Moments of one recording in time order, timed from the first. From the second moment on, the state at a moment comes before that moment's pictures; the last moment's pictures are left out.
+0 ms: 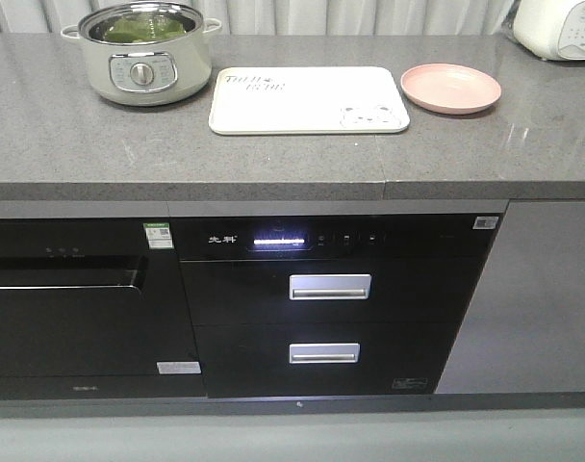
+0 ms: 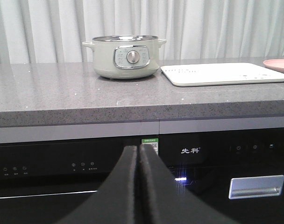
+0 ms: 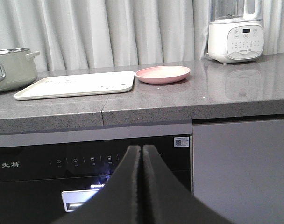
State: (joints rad) left arm -0.04 -0.01 0.03 0.02 0.09 -0.06; right arm 0.01 -0.01 0.03 -0.17 0.06 0.25
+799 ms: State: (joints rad) left arm -0.04 -0.01 0.03 0.02 0.09 -0.06; right arm 0.01 -0.01 0.03 -0.17 0.06 0.25
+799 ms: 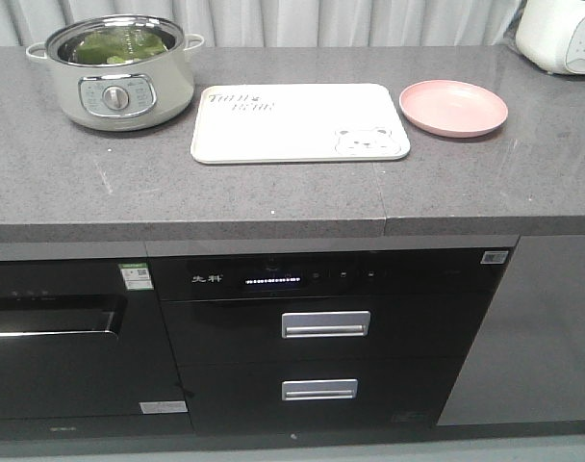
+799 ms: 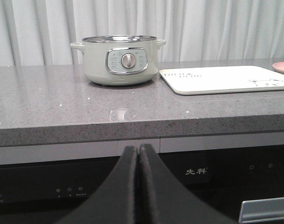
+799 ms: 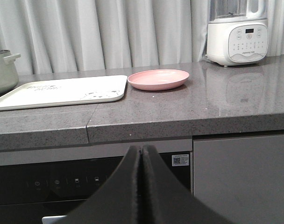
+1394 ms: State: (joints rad) left arm -0.04 -0.01 0.03 0.02 0.09 -0.06; right arm 0.01 -0.01 0.03 -0.17 0.06 0.25
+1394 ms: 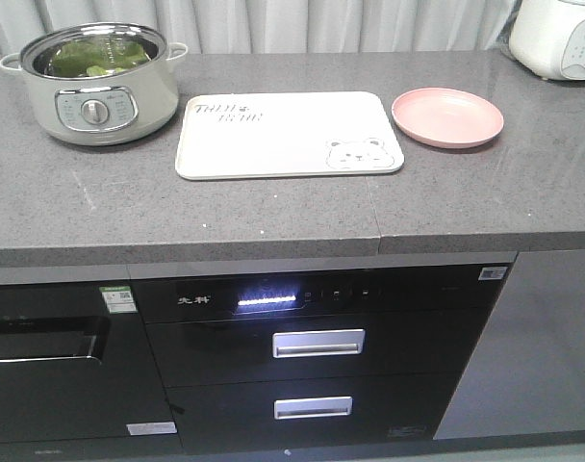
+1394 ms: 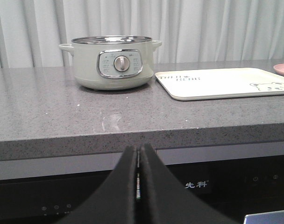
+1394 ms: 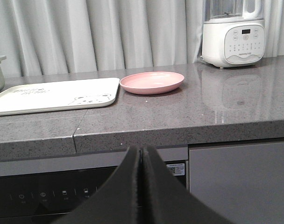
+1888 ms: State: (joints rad) left arm -0.04 -0.01 0.03 0.02 0.09 -0.06; right arm 0.01 -0.01 0.03 -0.17 0.06 0.25
